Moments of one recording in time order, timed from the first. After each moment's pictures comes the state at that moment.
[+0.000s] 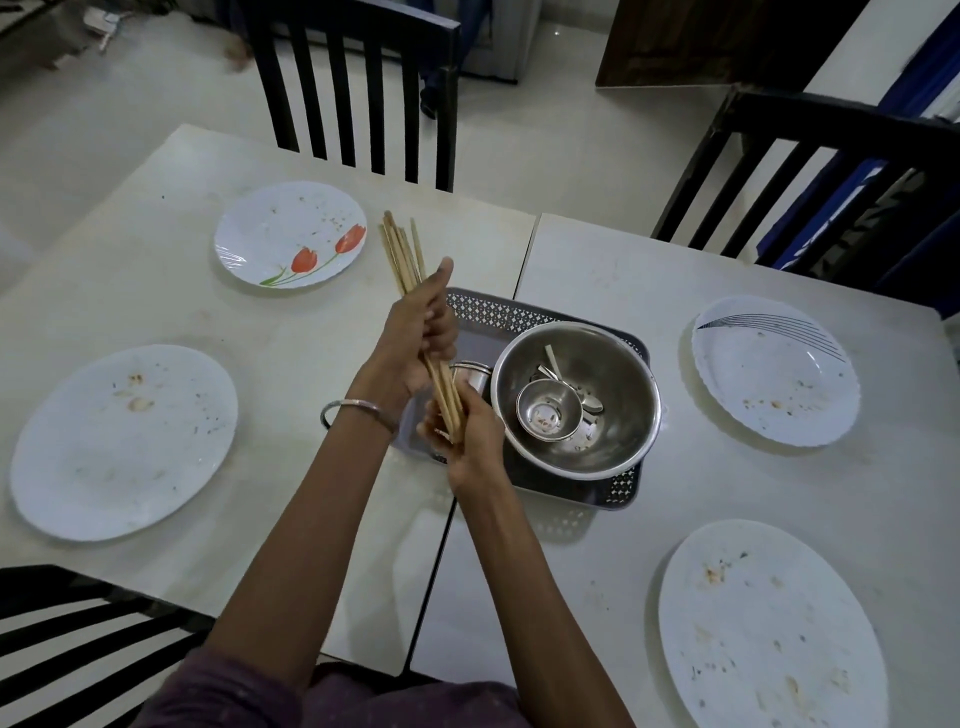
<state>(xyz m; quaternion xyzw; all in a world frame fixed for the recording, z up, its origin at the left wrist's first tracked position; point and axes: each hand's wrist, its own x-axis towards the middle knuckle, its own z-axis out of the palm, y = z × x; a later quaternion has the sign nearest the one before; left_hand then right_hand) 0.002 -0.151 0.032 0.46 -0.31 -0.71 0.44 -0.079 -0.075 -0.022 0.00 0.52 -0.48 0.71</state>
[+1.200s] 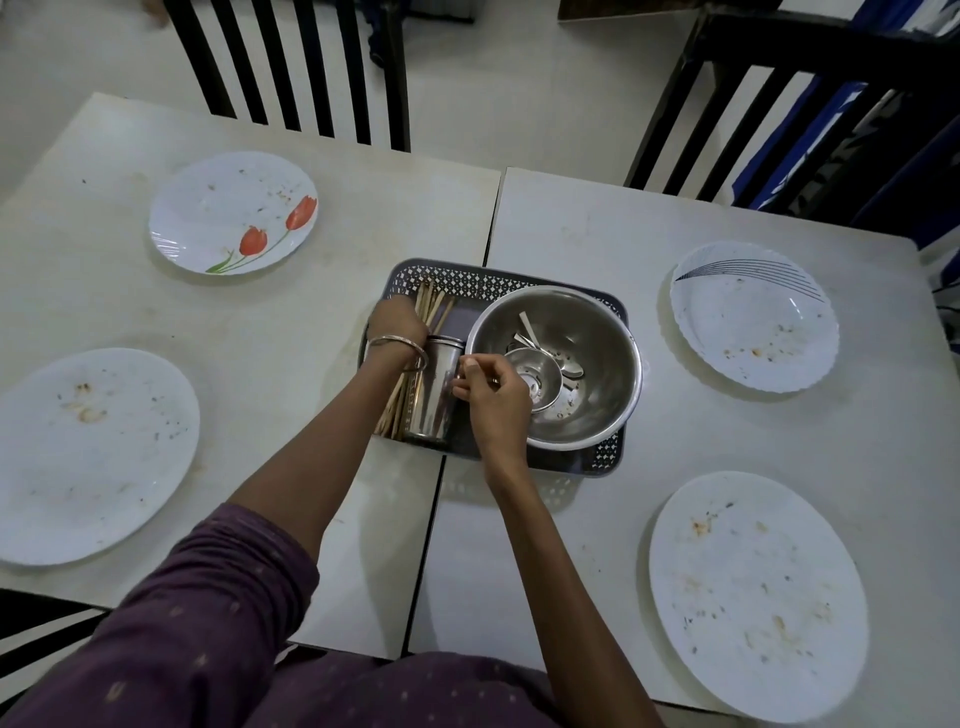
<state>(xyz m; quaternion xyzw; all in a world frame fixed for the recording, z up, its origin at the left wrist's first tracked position) -0.017 -0.206 -0.066 0.75 -0.62 -0.24 0.07 -0.120 -0.070 -0.031 -0.31 0.66 -0.50 0.47</state>
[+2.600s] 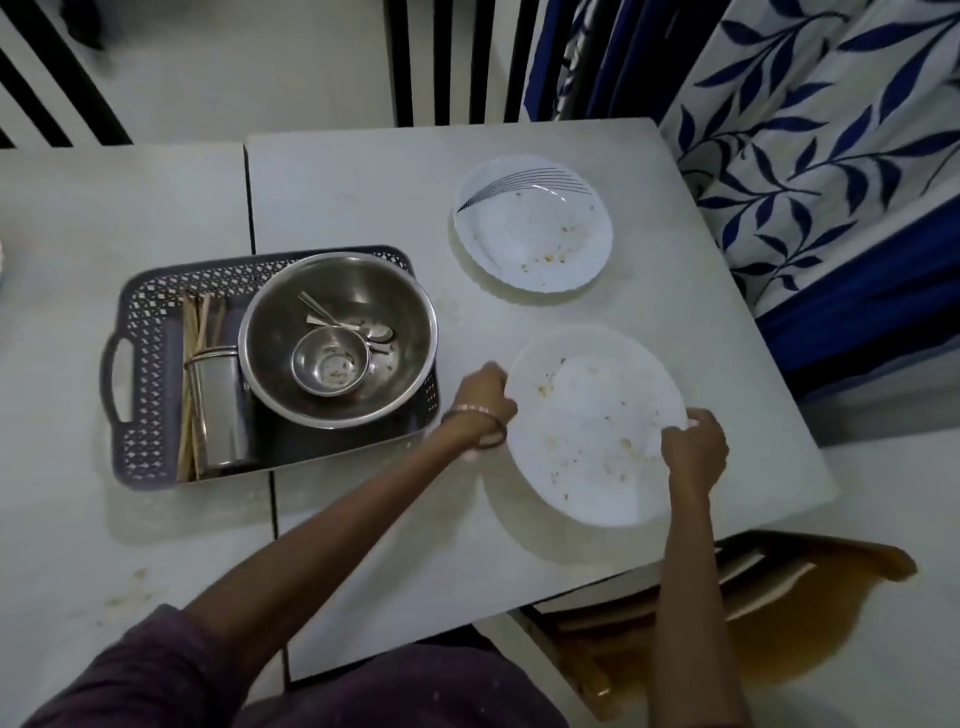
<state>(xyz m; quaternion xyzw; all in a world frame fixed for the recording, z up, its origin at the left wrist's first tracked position) -0.277 -0.029 -0.054 0.47 -0.74 -0.47 -0.03 -0.465 0.136 -0.067 -0.03 0.95 -0.26 0.14</state>
